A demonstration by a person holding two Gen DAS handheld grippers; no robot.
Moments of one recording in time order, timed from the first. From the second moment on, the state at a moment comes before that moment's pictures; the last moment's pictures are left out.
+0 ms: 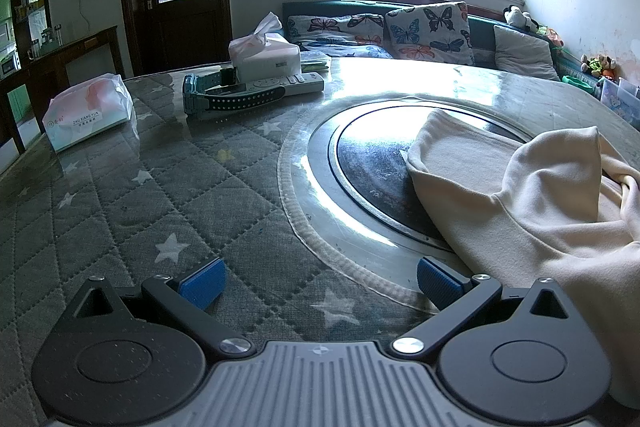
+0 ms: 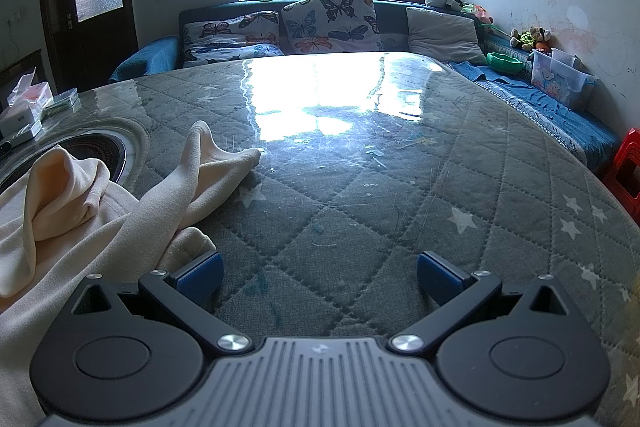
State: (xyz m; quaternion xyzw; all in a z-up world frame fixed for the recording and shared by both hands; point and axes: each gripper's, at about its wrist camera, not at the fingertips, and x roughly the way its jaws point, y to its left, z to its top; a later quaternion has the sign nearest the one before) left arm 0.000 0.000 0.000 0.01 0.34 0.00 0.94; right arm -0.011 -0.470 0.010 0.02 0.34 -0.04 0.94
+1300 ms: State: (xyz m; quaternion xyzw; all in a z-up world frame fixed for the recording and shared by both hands) left arm -0.005 -0.005 0.006 0.00 0.35 0.01 0.94; right arm -0.012 -0.472 0.010 0.01 0.34 -0.04 0.94
